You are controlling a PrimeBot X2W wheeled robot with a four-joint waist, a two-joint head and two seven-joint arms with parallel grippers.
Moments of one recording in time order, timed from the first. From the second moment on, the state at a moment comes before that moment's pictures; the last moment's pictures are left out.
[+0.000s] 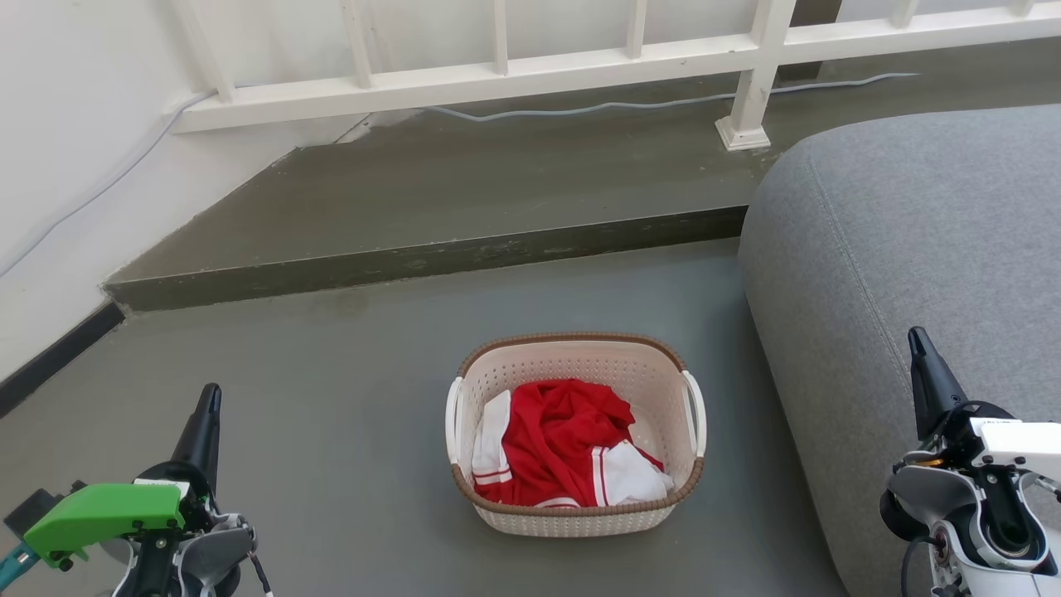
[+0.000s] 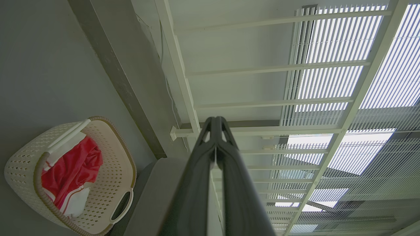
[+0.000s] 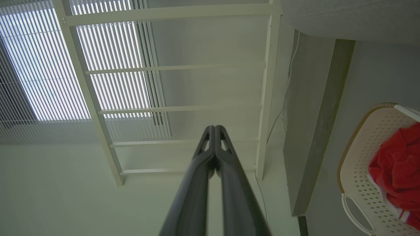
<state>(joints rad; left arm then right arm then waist) -0.09 0.03 0.09 0.28 -1.60 -0.12 0.11 -0.07 -0.04 -0.14 0.28 1.60 0.12 0.11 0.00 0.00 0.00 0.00</state>
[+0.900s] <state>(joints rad) -0.09 0.03 0.09 0.28 -1.60 -0.12 0.11 -0.07 -0.04 -0.14 0.28 1.60 0.12 0.11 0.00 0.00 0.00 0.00</state>
